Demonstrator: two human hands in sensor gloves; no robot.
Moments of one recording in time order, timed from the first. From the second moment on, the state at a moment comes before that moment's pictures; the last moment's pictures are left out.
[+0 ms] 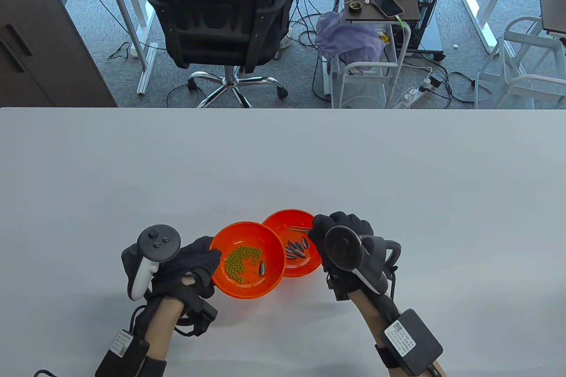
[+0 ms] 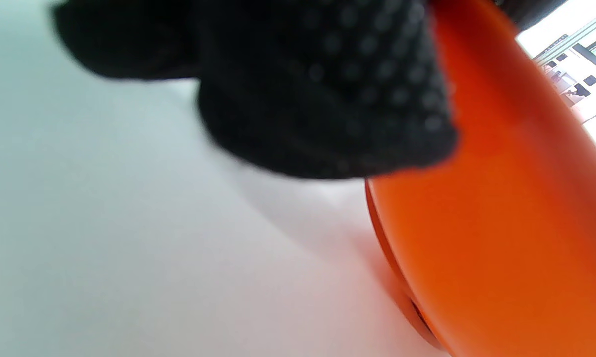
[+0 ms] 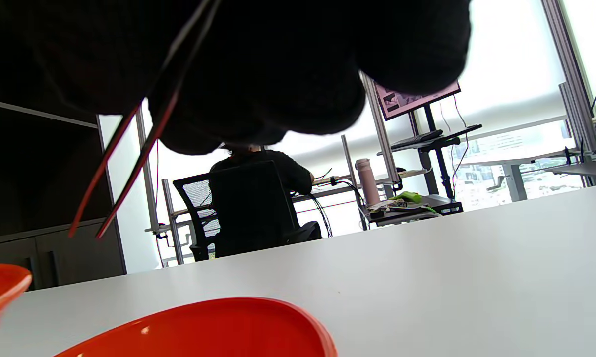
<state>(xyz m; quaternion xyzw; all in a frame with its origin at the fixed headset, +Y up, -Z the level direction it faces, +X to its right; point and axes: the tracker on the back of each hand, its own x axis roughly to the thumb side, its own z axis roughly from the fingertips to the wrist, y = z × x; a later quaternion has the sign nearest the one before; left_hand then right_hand) -0.240 -0.718 -0.256 -0.16 0.06 0.38 0.91 0.094 -0.660 -0.259 0.03 -0.16 0.97 0.17</state>
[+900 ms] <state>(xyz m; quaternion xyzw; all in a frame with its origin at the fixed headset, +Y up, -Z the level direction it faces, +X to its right) -0.238 -0.718 -0.255 -0.16 0.05 0.38 0.91 0.047 -0.668 -0.240 0.13 -0.09 0.98 0.09</state>
